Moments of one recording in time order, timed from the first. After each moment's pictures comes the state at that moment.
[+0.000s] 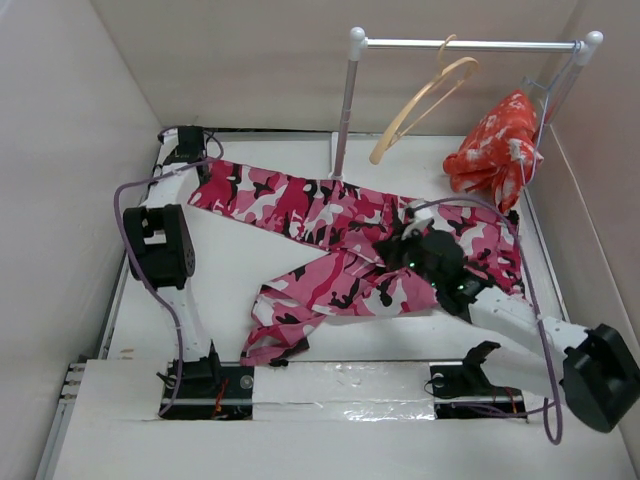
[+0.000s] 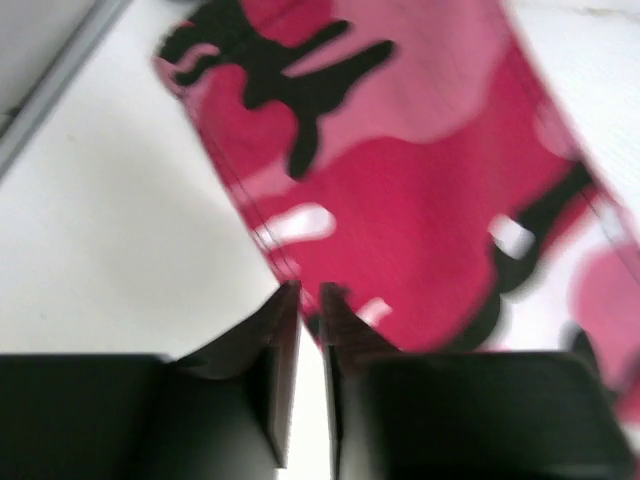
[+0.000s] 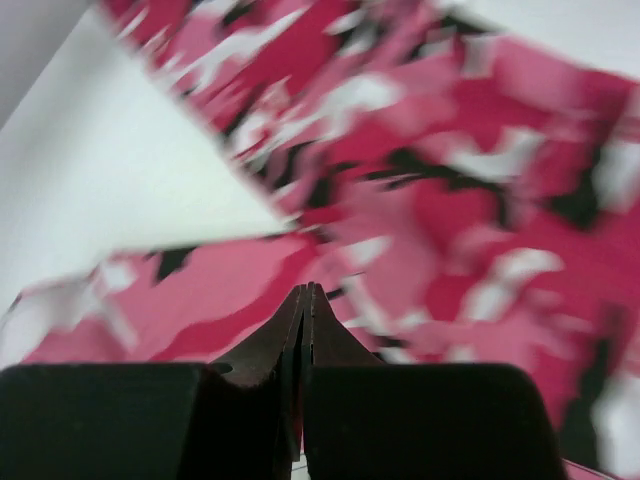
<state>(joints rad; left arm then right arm) 0.07 2.04 1.63 -0.46 -0.42 -0.48 0.54 1.04 0.48 0.33 0.00 0.37</state>
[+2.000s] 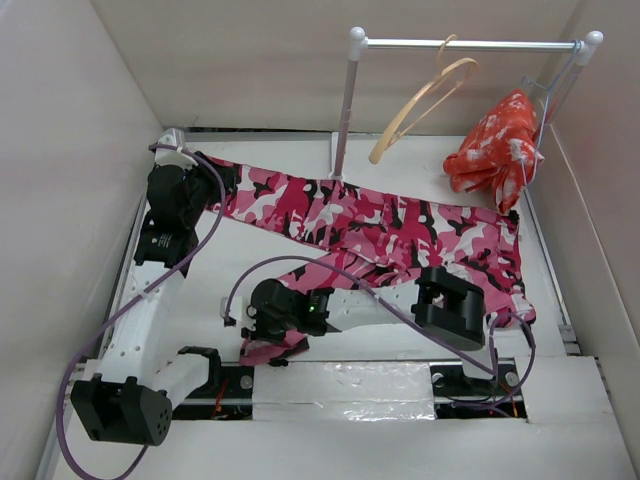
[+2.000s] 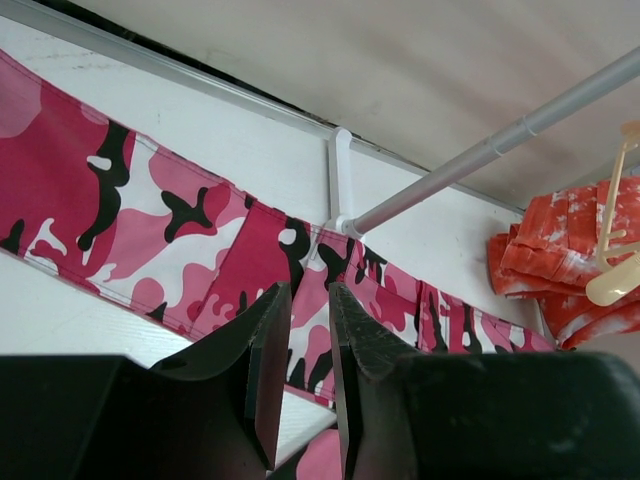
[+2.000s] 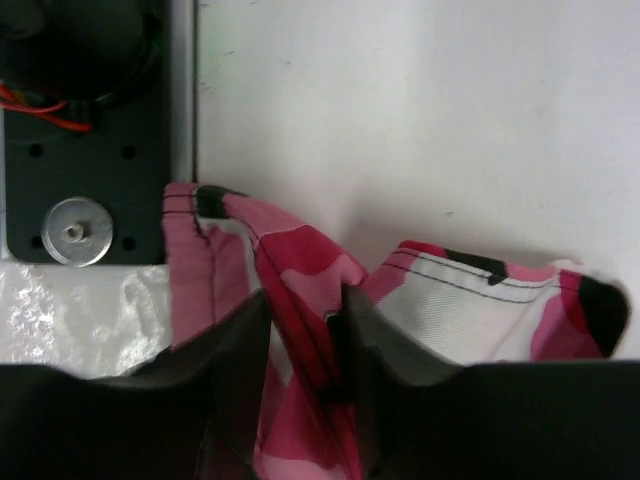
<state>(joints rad) -0.10 1.02 1.01 -0.16 0.08 -0.57 1.33 1.98 1.33 -0.08 -0.18 -0.22</state>
